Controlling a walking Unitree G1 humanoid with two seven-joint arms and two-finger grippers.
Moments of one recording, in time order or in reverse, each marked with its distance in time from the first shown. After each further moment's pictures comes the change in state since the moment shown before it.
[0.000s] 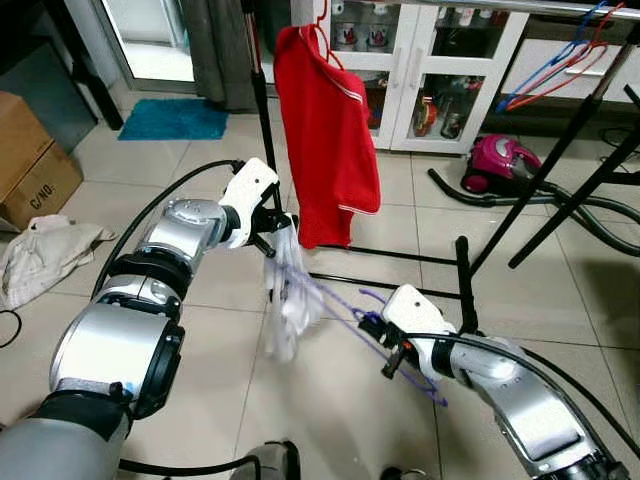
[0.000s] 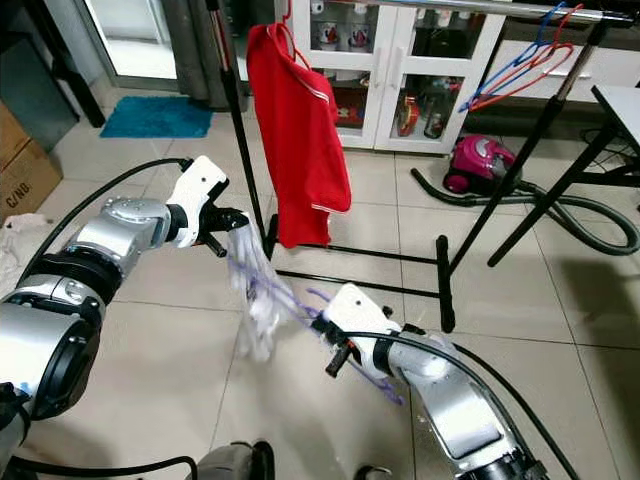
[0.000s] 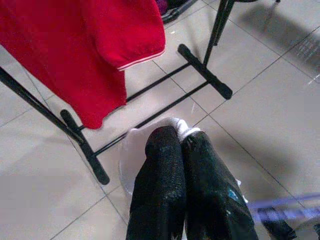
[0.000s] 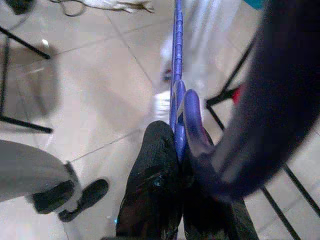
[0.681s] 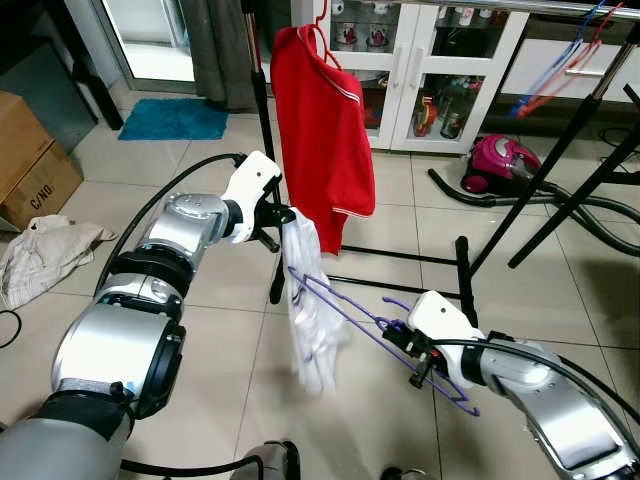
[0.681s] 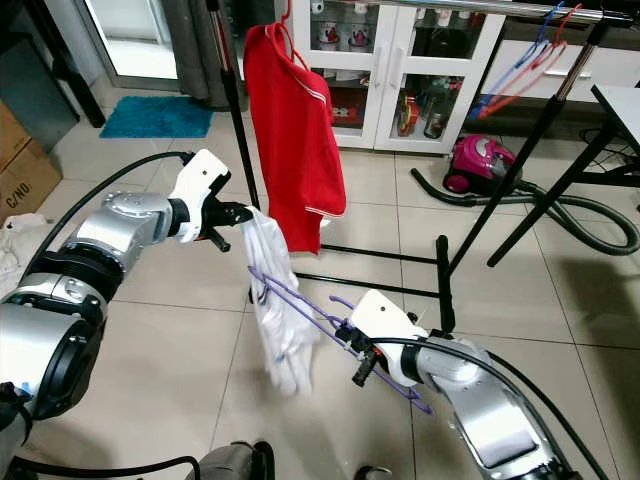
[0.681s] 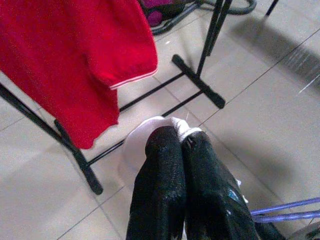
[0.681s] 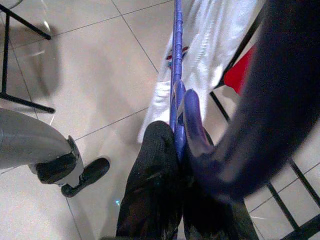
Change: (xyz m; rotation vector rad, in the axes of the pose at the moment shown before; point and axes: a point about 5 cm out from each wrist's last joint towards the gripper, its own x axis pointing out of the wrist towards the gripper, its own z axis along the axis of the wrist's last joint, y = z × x) left arm 0.002 -0.003 0.010 -0.021 -0.043 -0.026; right arm -0.024 -0.008 -0.011 -0.008 0.058 0.033
